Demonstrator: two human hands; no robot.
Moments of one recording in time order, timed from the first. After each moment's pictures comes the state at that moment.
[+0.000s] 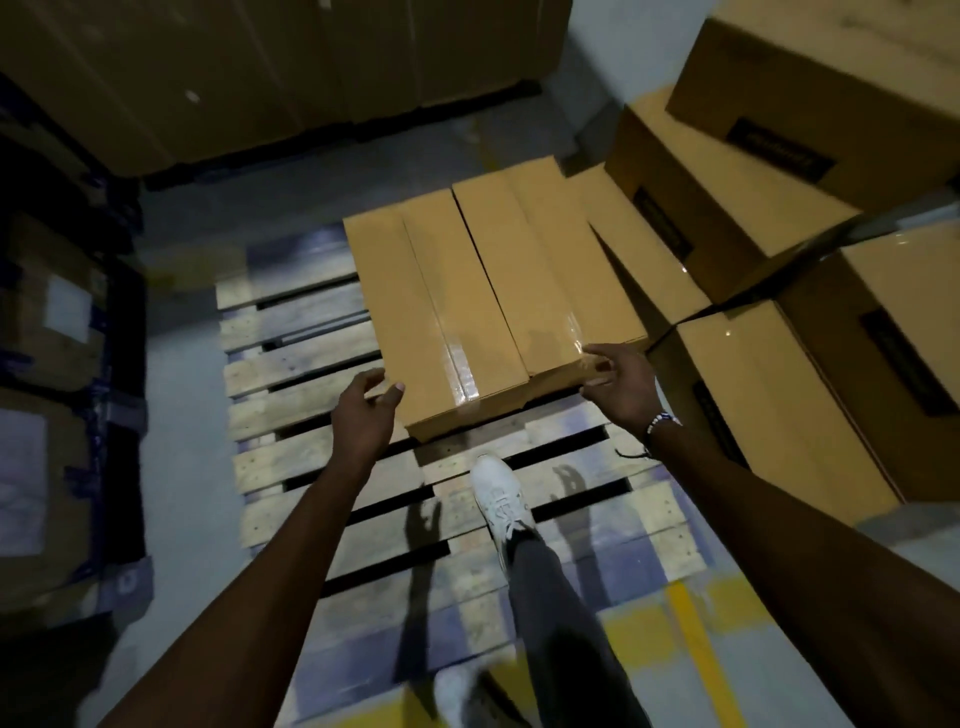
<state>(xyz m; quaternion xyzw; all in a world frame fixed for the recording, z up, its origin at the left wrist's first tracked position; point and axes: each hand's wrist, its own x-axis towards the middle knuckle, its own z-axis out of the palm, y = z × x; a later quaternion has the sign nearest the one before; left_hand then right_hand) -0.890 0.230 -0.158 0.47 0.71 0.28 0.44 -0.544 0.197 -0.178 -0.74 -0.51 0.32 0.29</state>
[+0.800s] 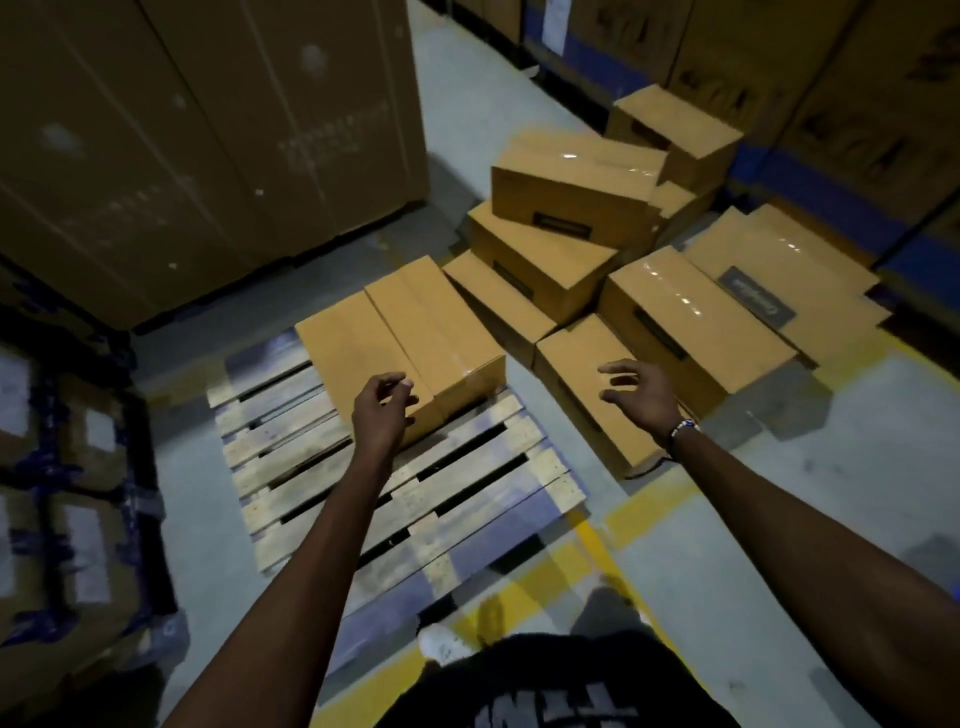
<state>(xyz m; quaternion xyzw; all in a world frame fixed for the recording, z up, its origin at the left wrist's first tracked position) -0.733 0.016 0.166 0.50 0.61 0.35 0.51 -0.376 -0.110 0.124 -0.77 -0.40 0.30 0.39</state>
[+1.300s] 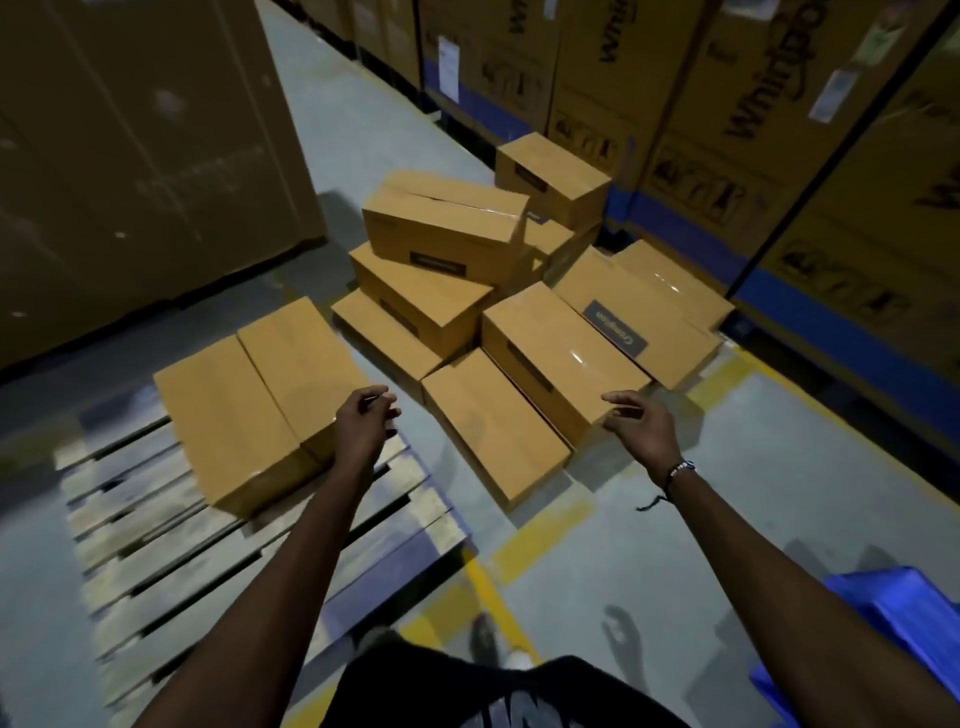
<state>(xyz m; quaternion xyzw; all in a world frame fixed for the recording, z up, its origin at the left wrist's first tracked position) -0.446 -0.060 0.165 0.49 0.57 0.34 0.57 -0.115 -0.261 0.156 -0.79 -0.26 0.28 0.48</state>
